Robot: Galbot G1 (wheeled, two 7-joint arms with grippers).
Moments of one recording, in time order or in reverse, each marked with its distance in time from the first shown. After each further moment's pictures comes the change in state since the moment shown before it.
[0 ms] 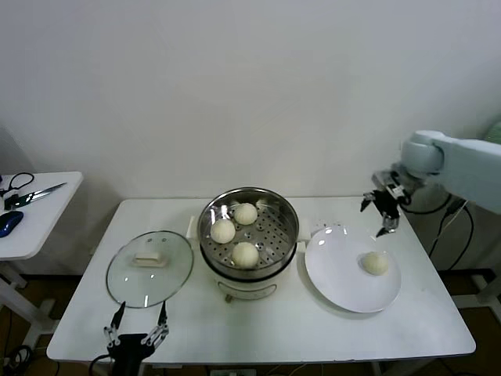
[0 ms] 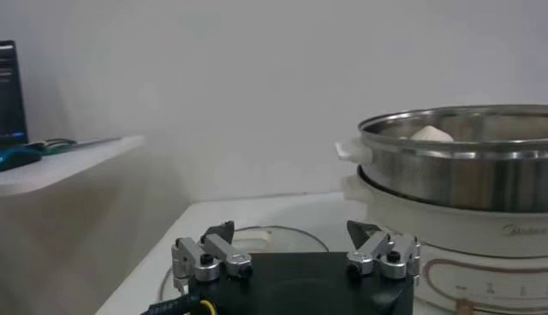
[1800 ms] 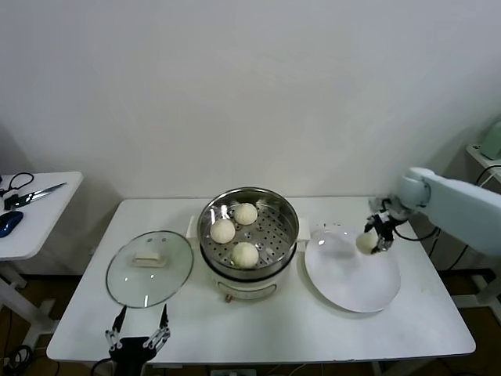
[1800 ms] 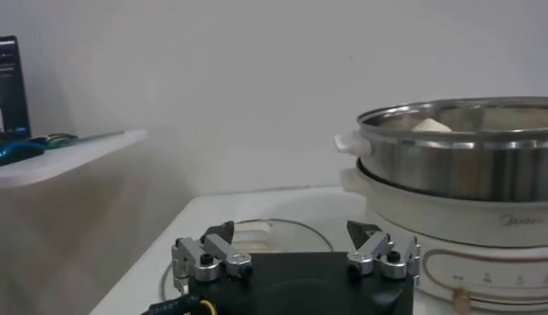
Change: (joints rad) left arm 0.005 -0.015 0.013 0.006 0.020 -0.005 -0.006; right arm -0.042 0.071 0.132 -0.043 0.010 -0.075 -0.001
